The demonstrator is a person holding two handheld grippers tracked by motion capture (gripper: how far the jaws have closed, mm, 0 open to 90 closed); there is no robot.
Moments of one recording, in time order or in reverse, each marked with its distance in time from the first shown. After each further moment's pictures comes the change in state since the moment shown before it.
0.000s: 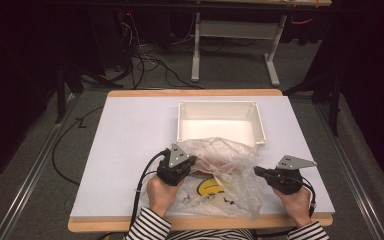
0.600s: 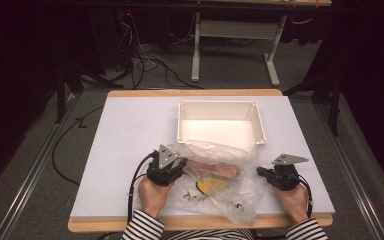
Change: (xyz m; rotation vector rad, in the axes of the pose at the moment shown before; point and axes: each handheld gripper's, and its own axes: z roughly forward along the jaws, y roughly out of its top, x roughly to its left) left arm 0.018 -0.019 -0.010 -0.007 0.117 -0.039; right arm -0.021 -0.016 0.024 0.138 -0.093 0.069
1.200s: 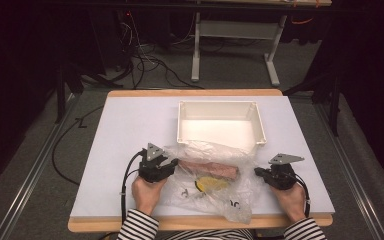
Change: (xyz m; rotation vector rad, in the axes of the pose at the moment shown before) left arm 0.032 -0.019 0.008 0.068 0.003 -0.181; right arm 0.004 0.004 0.007 0.021 0.000 -0.009
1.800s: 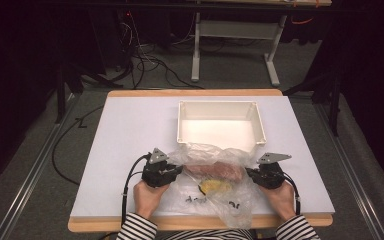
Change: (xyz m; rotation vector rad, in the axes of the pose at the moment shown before) left arm -0.009 -0.010 0.005 0.079 -0.158 0.036; right arm 0.023 0.015 0.016 0.006 0.083 -0.025
